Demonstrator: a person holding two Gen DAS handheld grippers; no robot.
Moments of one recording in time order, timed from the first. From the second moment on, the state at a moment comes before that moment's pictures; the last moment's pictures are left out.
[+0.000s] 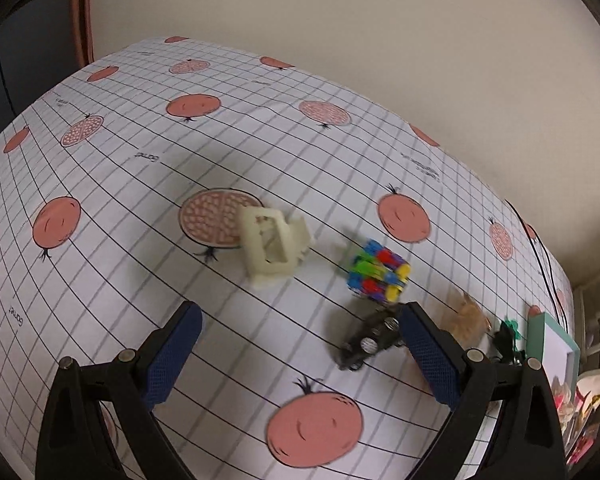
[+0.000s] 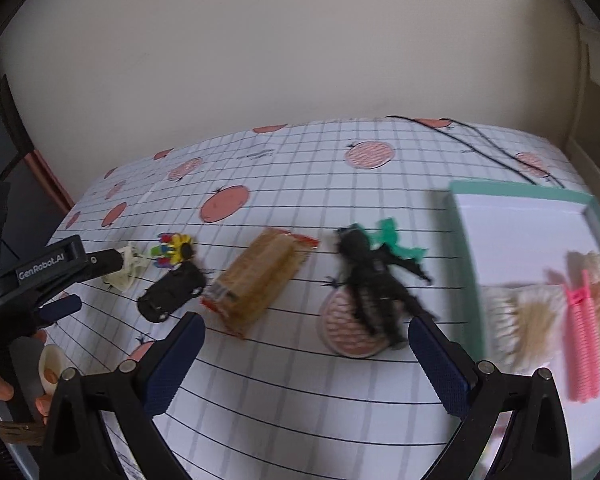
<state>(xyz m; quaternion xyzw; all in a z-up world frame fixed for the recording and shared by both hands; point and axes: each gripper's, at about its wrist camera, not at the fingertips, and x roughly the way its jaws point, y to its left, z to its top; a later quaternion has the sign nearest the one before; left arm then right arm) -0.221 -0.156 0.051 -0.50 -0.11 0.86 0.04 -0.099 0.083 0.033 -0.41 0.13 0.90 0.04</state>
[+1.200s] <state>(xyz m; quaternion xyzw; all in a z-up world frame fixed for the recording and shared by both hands) -0.292 -0.155 0.013 -0.50 -0.08 0.86 0.05 -0.179 0.055 -0.007 -0.46 0.11 0.88 0.07</state>
